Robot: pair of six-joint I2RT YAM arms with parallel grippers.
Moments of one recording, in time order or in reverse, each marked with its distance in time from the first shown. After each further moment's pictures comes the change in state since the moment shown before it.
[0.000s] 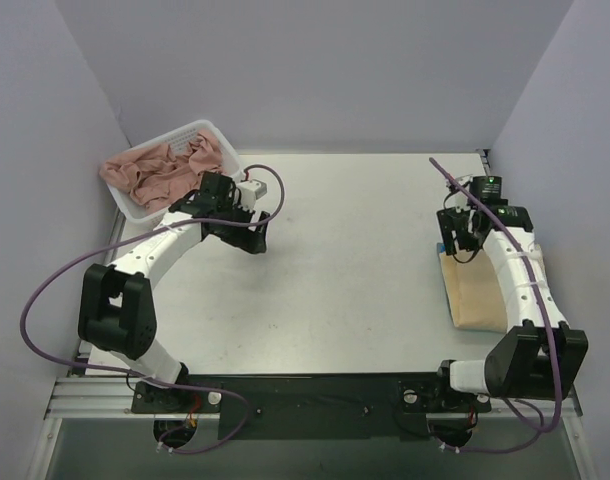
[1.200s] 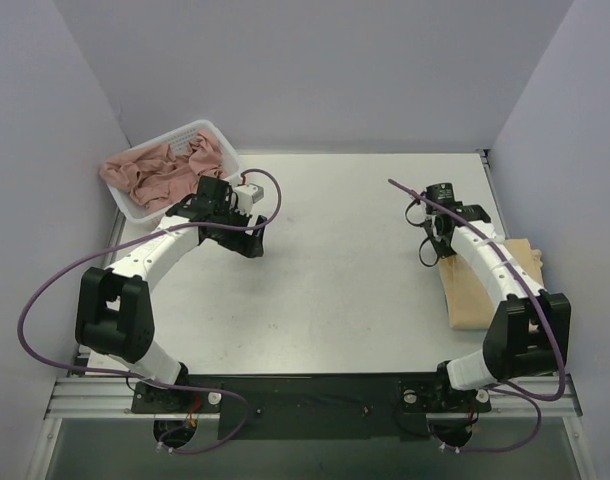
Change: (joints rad) left arm 0.014 -0.036 -0.053 0.011 0.005 0.012; right arm 0.227 0.145 -0.085 0.051 0.257 0.033
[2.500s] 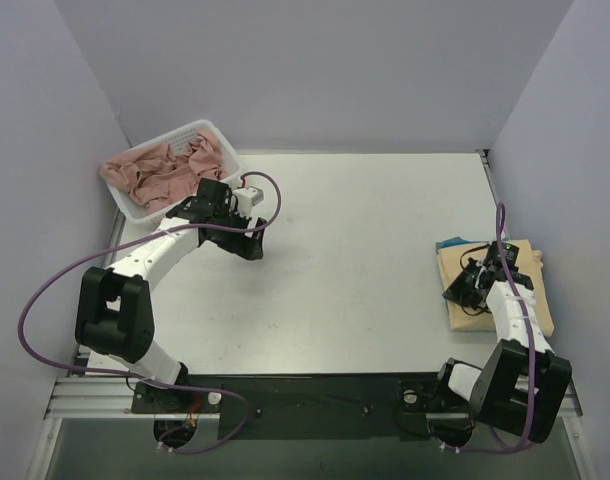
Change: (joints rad) left arm 0.004 0.000 -0.023 0.011 0.009 0.004; right arm -0.485 -0.347 -0.490 0.216 -0.615 0.666
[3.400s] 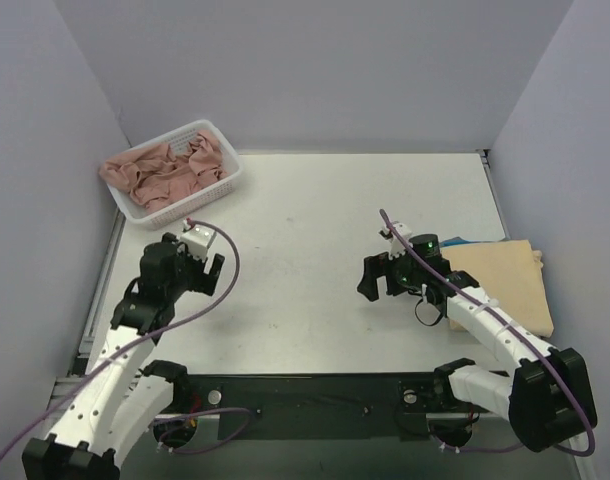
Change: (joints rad) left arm 0.063 -0.742 -0.460 0.119 -0.259 0.109; right arm 0.684 -0.004 -0.025 0.298 -0.151 -0.306
